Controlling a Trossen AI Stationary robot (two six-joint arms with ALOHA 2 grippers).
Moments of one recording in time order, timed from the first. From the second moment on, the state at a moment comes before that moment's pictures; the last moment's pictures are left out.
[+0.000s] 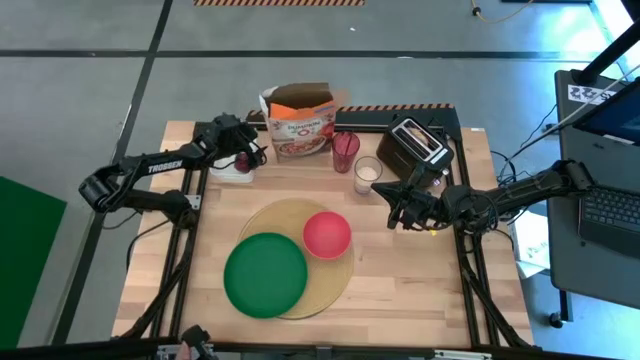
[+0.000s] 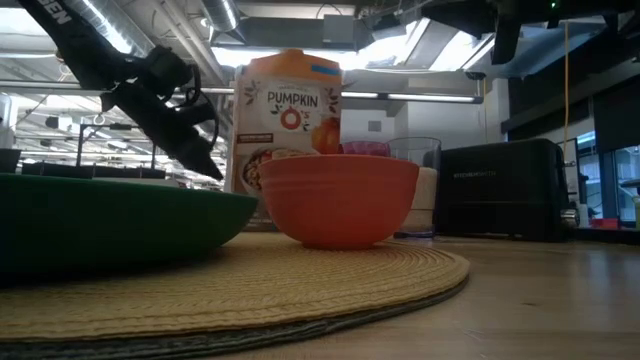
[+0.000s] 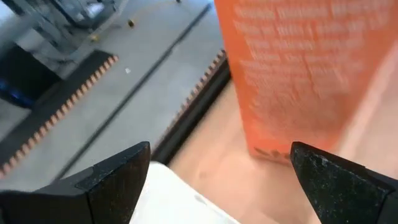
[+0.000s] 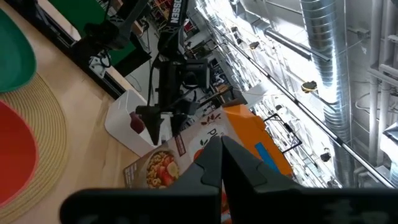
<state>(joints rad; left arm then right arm) 0.86 1.21 0.49 0.15 -0.02 0.37 0.24 0.96 0.47 0.60 0.53 -1.03</state>
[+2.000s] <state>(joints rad) 0.92 1.58 0.49 0.70 0.52 0.22 0.23 0.96 0.47 0.60 0.45 -1.04</state>
